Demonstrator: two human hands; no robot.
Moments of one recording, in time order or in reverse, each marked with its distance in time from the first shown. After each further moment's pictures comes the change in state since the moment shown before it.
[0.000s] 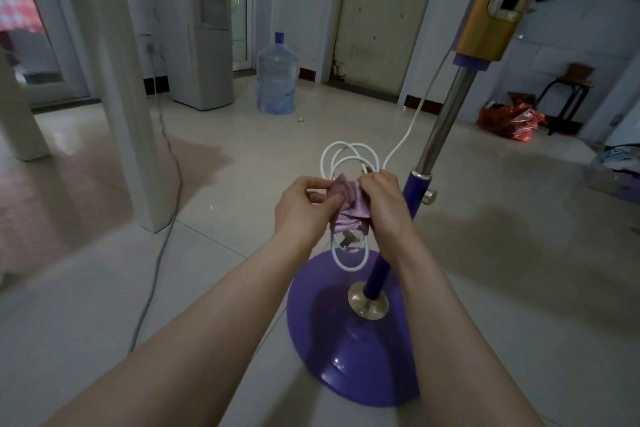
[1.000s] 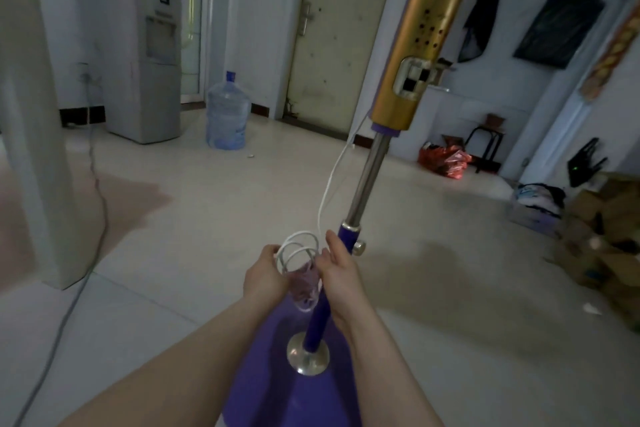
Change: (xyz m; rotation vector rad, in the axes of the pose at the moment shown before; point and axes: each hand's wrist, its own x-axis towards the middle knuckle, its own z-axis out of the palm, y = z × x) left_hand 0.045 -0.054 0.062 0.393 -0.102 0.011; right_hand 0.005 0.033 -0.034 0.140 0.059 0.268
